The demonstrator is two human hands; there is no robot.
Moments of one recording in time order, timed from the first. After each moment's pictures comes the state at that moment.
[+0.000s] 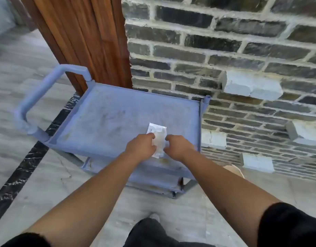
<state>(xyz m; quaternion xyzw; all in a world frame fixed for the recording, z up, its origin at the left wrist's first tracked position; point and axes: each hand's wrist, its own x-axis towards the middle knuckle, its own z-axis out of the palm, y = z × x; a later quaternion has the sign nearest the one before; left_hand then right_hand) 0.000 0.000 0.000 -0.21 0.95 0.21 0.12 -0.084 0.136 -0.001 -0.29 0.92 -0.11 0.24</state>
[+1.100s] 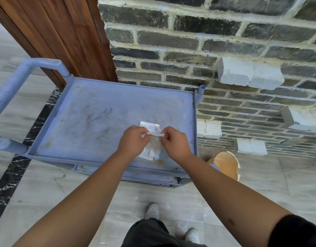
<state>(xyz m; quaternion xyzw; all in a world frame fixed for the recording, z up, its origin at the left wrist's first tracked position) -0.024 -0.015 -0.005 -0.23 0.90 0.37 -0.01 -0.088 0.142 -0.006 -0.20 0.88 -0.41 0.16</state>
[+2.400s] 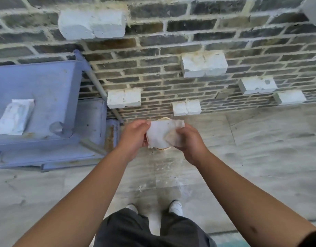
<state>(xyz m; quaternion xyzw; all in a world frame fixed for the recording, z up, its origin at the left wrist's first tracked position) -0.083 0.502 -0.011 -0.31 0.64 0.70 0.09 -0.121 0.683 -0.035 0.12 0.60 -0.73 0.29</state>
